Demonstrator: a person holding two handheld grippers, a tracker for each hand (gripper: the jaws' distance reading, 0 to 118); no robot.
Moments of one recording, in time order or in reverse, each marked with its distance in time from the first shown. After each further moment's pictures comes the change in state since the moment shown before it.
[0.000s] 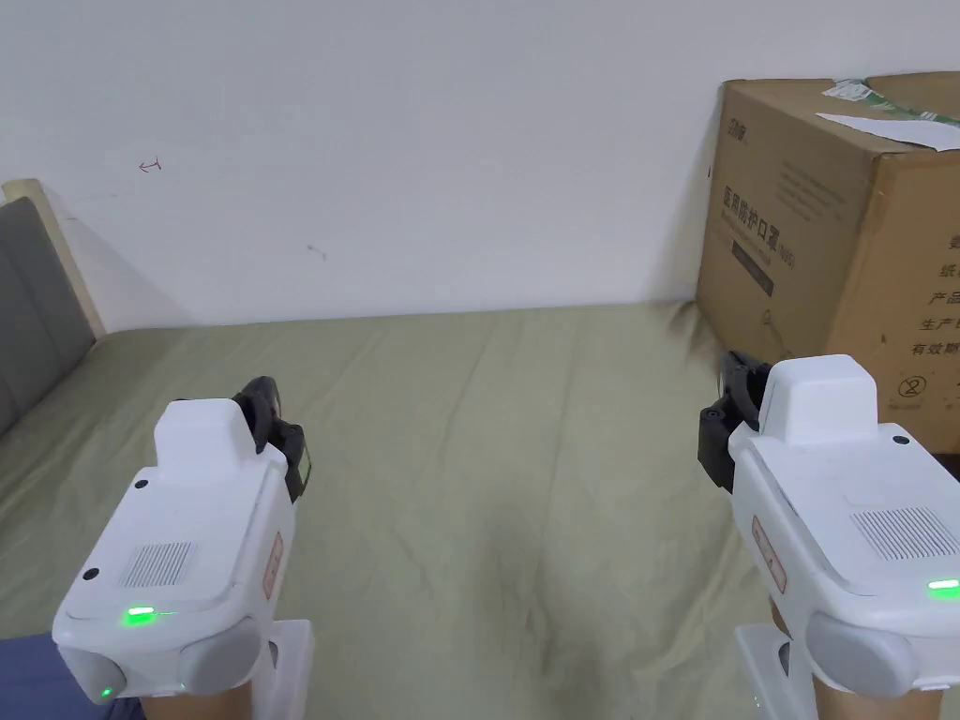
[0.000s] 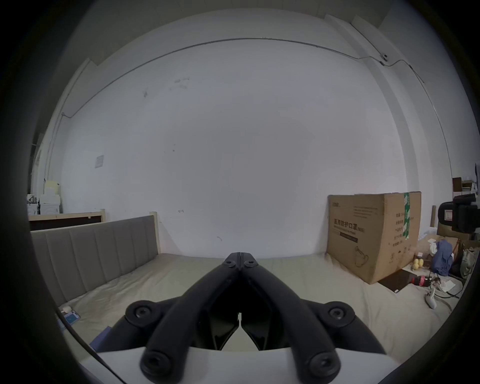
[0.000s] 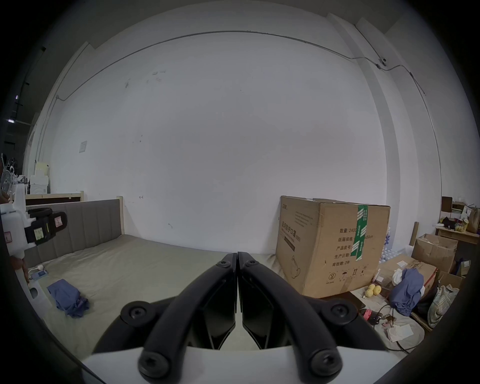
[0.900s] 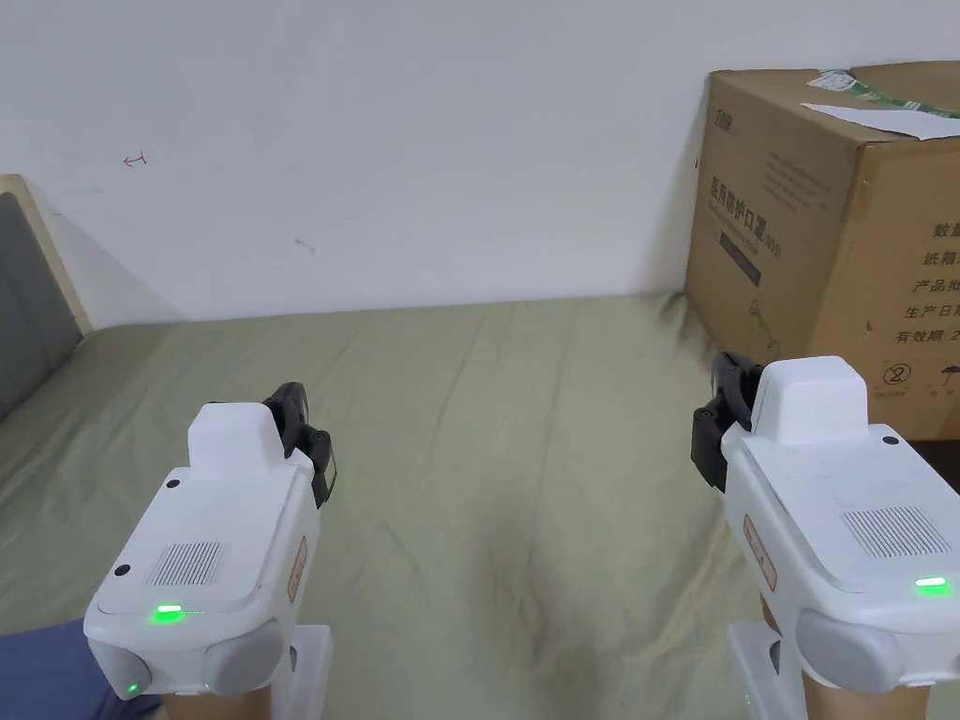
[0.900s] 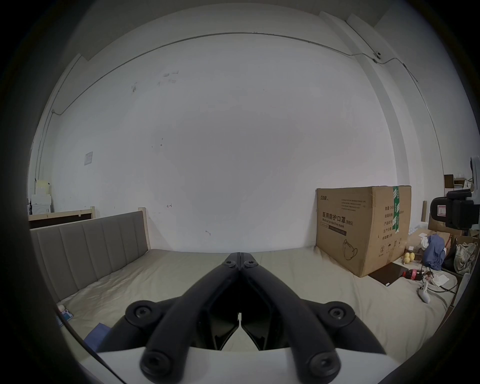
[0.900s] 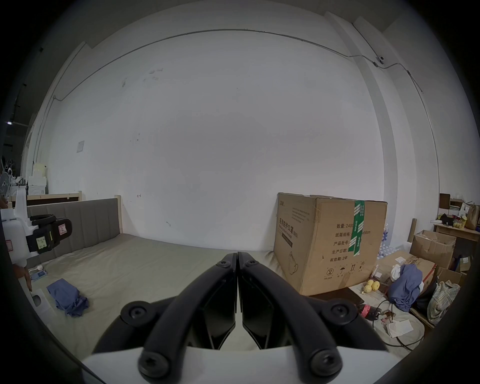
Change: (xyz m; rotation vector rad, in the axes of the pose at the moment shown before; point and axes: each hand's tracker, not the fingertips) left arm 0.019 0.001 0.006 -0.029 -0.061 -0.019; right arm 0.002 -0.006 0.004 -0.012 -0.013 -0.013
